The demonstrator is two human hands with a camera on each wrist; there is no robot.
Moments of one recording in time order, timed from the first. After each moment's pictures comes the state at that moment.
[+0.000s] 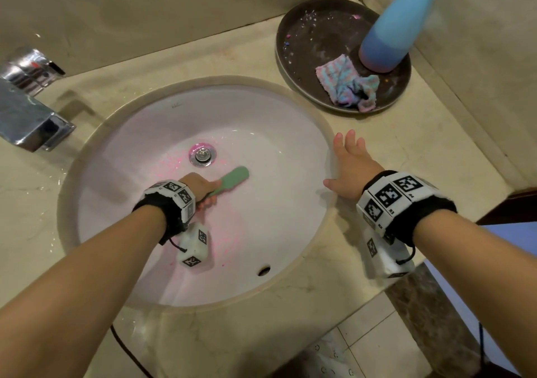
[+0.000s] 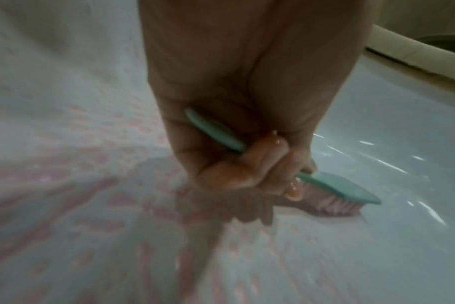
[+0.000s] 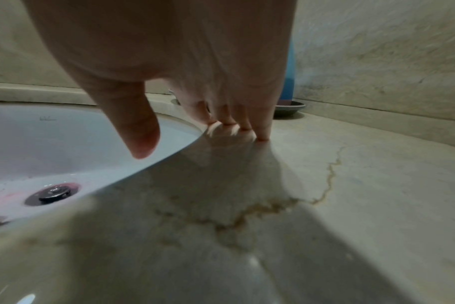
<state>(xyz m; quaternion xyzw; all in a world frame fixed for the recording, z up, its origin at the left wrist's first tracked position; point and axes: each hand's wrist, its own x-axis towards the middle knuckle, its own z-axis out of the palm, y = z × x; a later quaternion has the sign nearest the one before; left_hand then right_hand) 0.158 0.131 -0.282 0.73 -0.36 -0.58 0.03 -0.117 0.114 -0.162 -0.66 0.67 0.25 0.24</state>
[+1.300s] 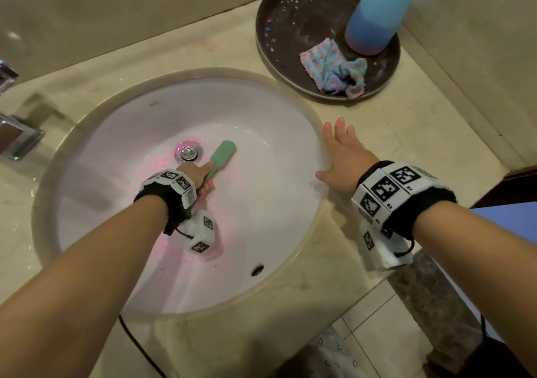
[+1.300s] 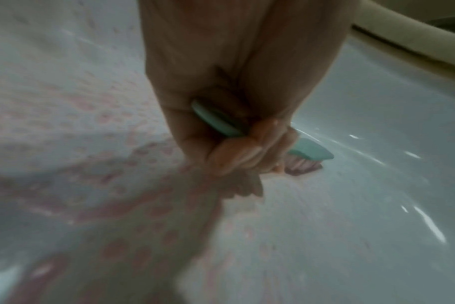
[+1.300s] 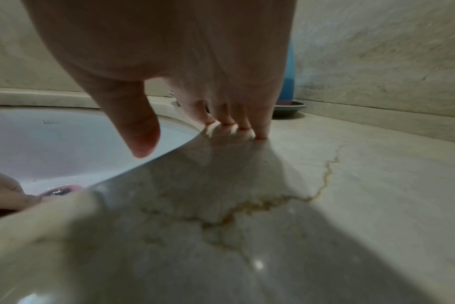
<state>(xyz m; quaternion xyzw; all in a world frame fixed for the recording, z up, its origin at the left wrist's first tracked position) 0.138 0.102 -0.294 0.74 -0.25 -0.62 0.08 -0.124 0.113 -0.164 -0.67 0.66 0.24 0.25</state>
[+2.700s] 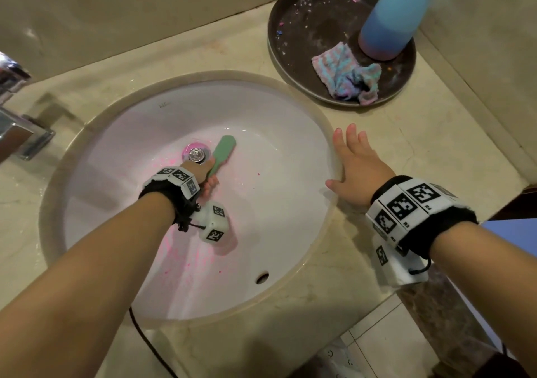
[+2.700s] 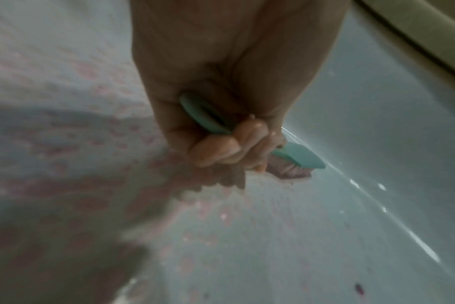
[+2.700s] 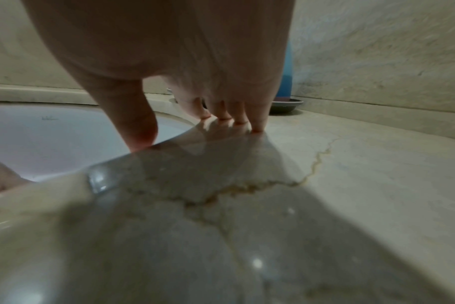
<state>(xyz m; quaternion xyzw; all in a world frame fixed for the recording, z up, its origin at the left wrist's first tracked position) 0.153 0.088 -0.313 0.71 -0.13 -0.68 0.13 -0.131 0.116 -0.169 -0.69 0.65 0.22 0.23</state>
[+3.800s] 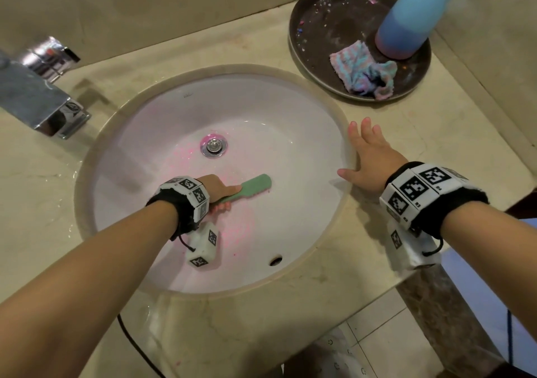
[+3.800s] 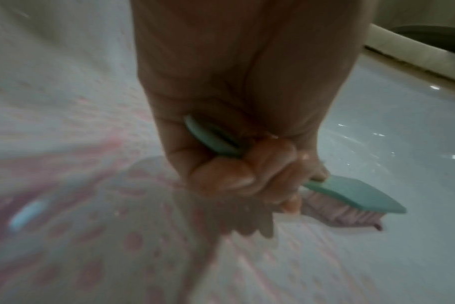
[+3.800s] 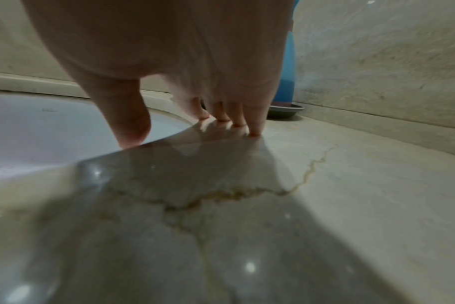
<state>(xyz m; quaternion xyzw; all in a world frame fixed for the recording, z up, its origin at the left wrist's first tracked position) 0.151 0.143 -0.284 0.69 -0.41 -0.59 -0.11 -0.128 0.116 -0.165 -0.69 0.65 0.22 0.22</state>
